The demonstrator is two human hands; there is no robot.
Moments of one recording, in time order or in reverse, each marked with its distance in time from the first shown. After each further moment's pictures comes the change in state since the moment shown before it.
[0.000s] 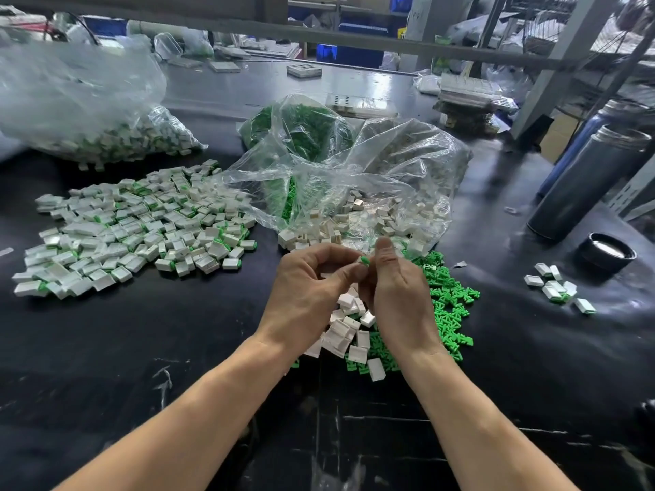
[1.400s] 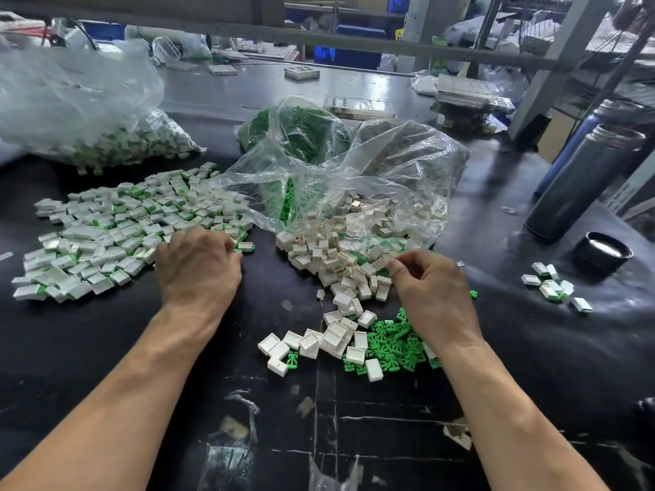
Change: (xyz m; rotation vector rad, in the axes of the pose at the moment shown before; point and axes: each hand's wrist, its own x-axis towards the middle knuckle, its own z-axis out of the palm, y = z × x) left_hand 0.035 -0.013 -0.101 1.363 0.438 -0.051; right_hand 0.013 0.005 -0.046 -0.425 0.108 0.000
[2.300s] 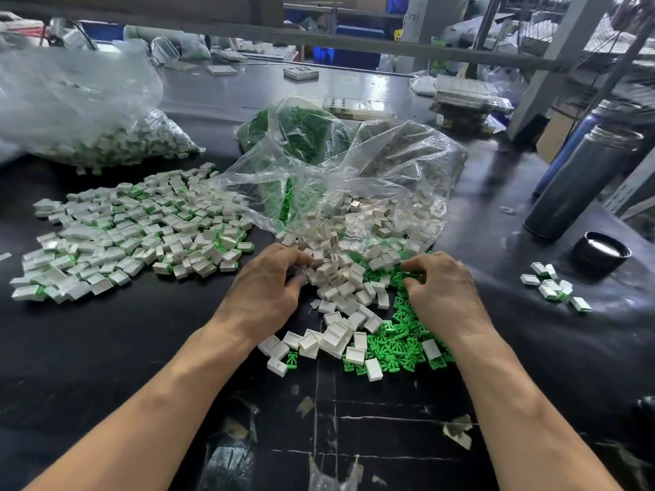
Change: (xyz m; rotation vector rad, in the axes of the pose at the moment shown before) left_hand -0.034 0.041 0.005 -0.543 -0.368 0.270; right_hand 0.012 0.008 -0.010 -0.307 -0.110 0.047
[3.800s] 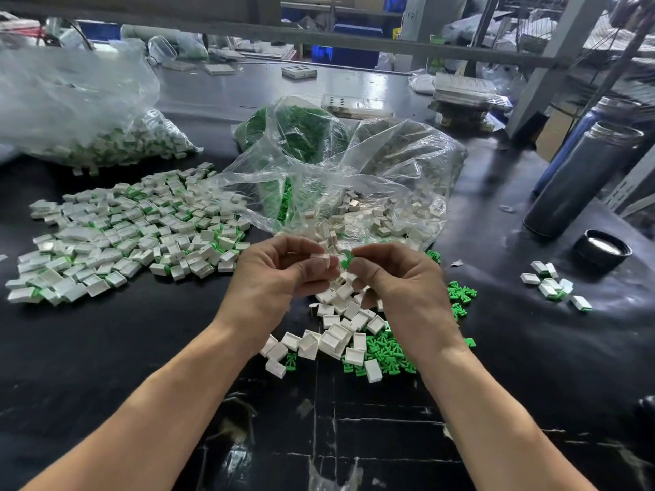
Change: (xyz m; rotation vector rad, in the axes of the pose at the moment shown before) left_hand -0.012 0.037 -0.010 -1.111 -0.016 -0.226; right_hand -0.027 -0.040 0.020 1.013 -0.096 -0.092
